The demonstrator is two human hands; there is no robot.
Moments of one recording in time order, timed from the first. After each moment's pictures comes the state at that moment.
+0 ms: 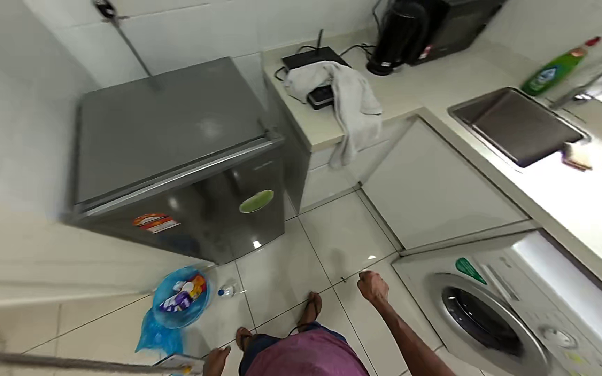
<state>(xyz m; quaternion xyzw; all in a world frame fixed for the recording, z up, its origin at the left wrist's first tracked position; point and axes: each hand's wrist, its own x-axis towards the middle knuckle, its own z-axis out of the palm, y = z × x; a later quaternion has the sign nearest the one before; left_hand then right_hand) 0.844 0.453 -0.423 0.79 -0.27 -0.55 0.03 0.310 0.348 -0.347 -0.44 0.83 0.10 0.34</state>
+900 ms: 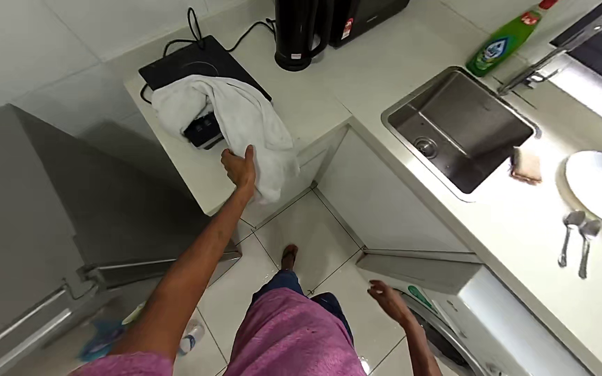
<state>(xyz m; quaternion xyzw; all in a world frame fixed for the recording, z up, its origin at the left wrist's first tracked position) 0.227 -0.232 -0.238 0.70 -0.50 -0.39 0.34 -0.027 0.263 -0.351 -0.30 0.81 -0.10 0.50</state>
